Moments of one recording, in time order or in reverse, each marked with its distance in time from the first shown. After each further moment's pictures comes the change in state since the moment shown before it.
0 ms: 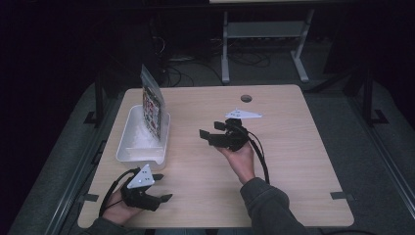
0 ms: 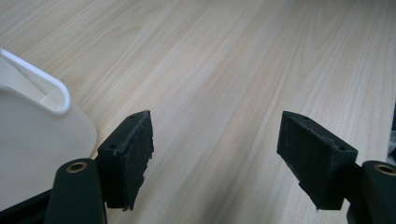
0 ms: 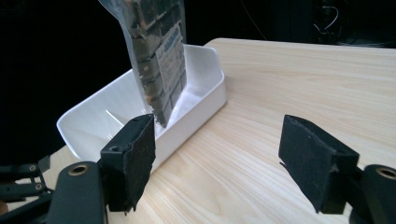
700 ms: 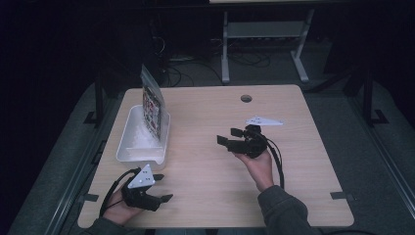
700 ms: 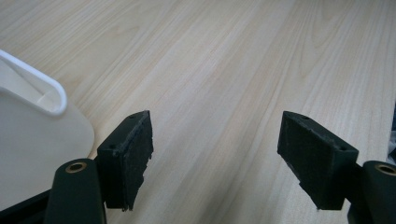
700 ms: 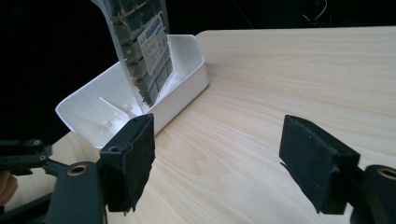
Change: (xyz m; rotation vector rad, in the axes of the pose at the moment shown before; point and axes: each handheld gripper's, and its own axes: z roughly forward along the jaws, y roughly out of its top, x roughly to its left) left arm 0.000 0.000 0.001 -0.001 -0.002 -0.003; right arm -0.027 -0.022 -0.041 -0.001 -0.004 0.059
